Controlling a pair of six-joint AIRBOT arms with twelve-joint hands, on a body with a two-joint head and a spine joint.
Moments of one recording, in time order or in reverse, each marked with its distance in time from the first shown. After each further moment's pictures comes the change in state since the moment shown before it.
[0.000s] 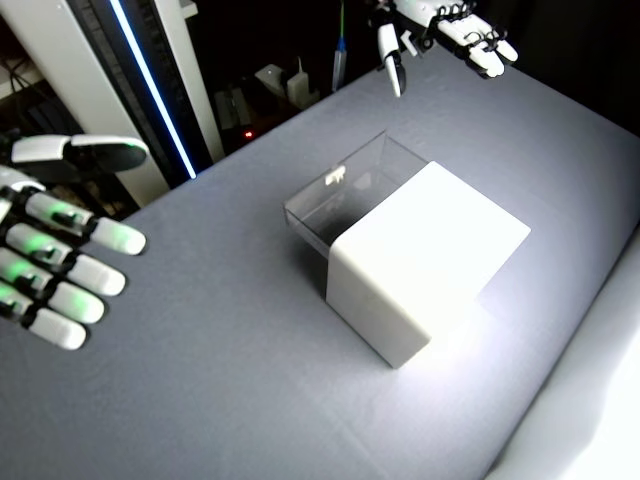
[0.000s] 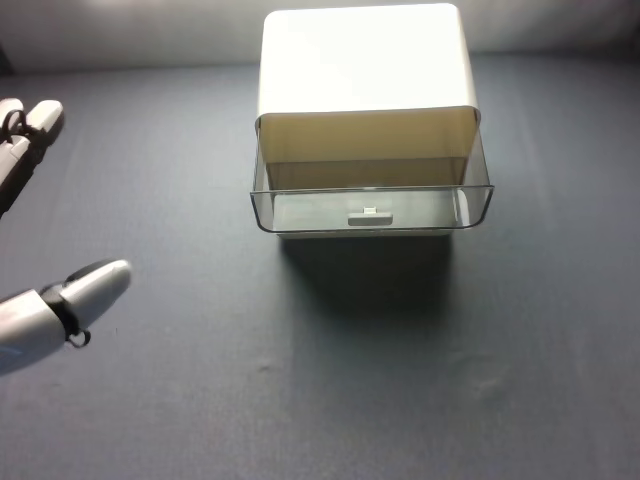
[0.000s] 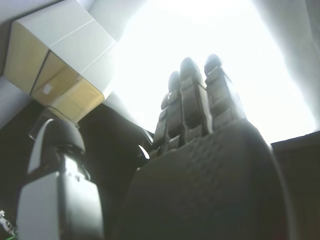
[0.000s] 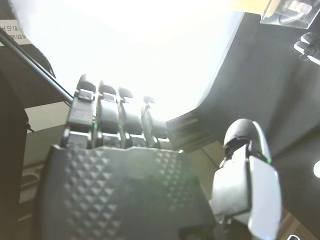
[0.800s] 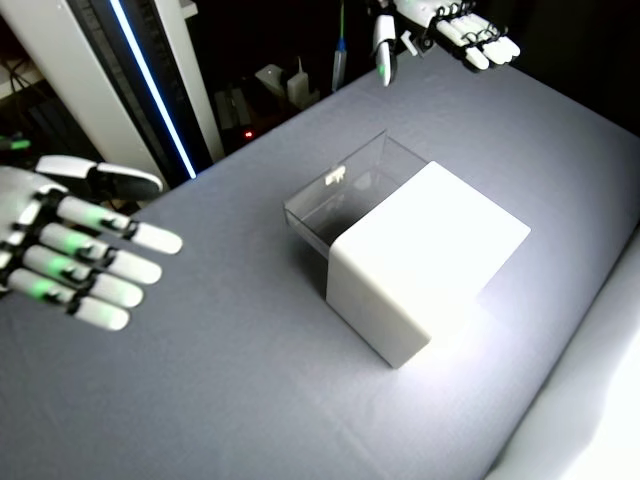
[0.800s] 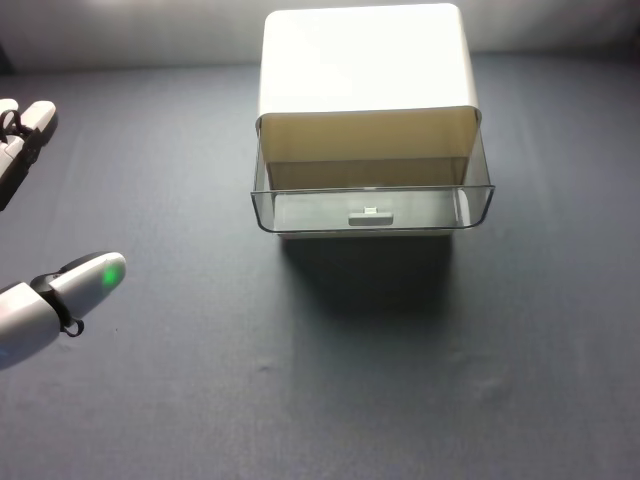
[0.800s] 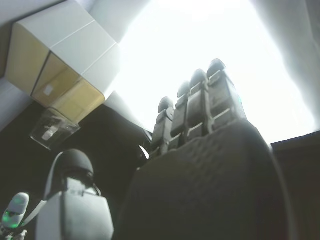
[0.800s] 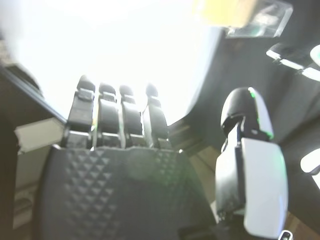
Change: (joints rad) left arm 0.000 0.000 0.000 -0.015 0.002 0.000; right arm -0.039 -0.040 0.007 -0.092 -0.096 0.025
